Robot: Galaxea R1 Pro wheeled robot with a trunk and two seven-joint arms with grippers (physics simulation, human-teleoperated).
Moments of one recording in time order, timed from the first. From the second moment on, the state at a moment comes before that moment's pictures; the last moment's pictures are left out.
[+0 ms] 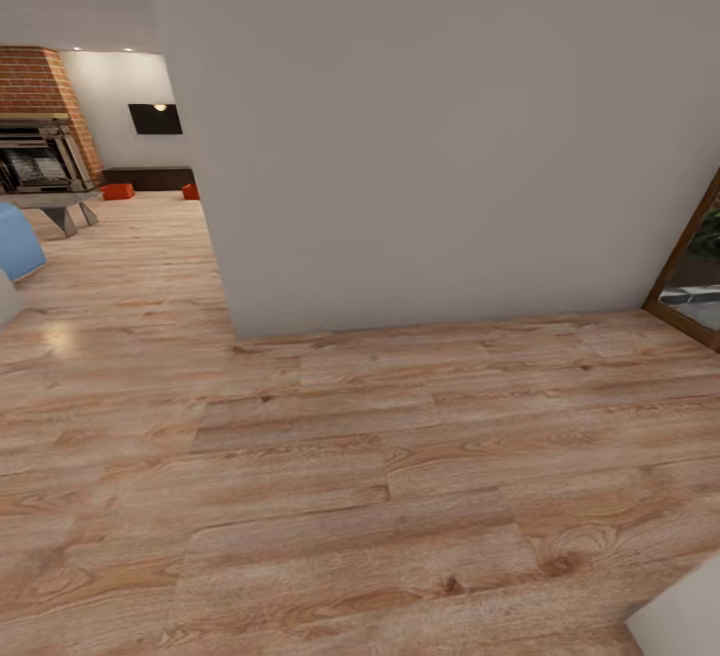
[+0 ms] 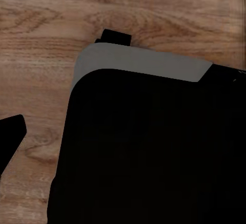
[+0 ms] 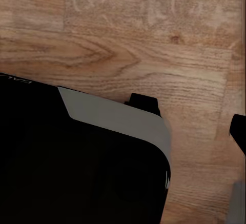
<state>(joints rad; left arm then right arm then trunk) -0.18 -0.01 0.12 0.02 0.11 -0.08 0.03 -0.14 0.01 0.03 -0.12 0.19 -0.17 0.02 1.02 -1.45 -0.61</state>
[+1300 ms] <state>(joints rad) -0.18 -0.01 0.12 0.02 0.11 -0.08 0.03 -0.14 0.01 0.03 -0.12 0.20 -0.18 0.02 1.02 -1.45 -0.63</state>
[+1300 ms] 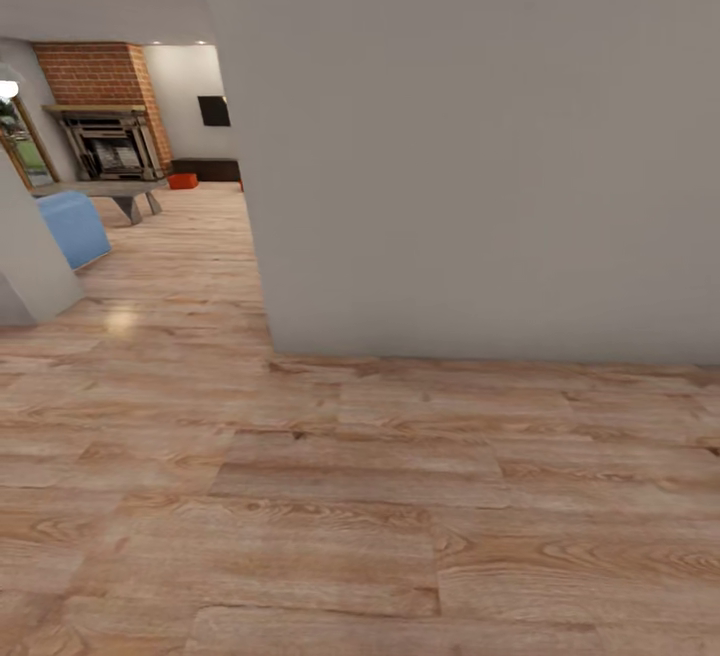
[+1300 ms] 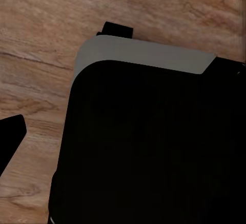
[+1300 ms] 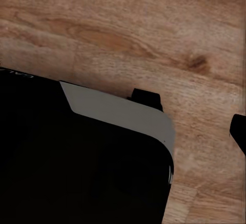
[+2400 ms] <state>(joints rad) -0.18 -0.01 0.12 0.02 0.11 -0.08 0.03 -0.14 0.01 0.03 -0.12 0.20 -0.18 0.02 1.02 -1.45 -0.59</state>
